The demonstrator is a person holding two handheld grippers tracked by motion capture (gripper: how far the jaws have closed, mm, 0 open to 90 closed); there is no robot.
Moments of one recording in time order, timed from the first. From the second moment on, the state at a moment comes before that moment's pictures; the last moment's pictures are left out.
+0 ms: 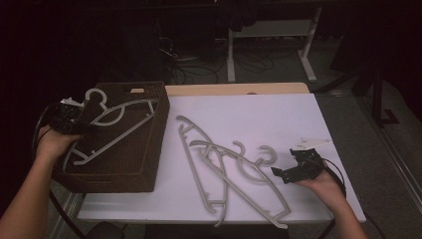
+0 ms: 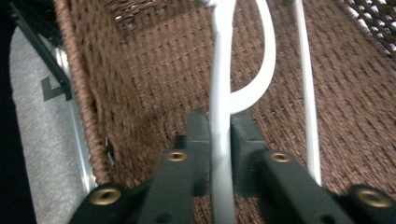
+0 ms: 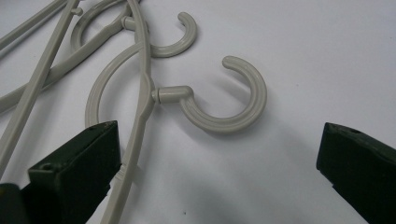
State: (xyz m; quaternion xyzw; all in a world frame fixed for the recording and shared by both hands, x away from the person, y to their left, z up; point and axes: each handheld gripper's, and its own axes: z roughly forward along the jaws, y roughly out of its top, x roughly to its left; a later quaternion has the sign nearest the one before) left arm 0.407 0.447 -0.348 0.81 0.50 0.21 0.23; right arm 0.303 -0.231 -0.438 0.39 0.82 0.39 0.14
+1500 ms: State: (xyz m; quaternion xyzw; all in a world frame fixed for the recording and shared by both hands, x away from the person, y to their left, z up) left arm 0.369 0.268 -0.310 0.80 0.31 0.08 0.50; right arm 0.306 -0.214 -0.428 0.38 0.83 0.39 0.12
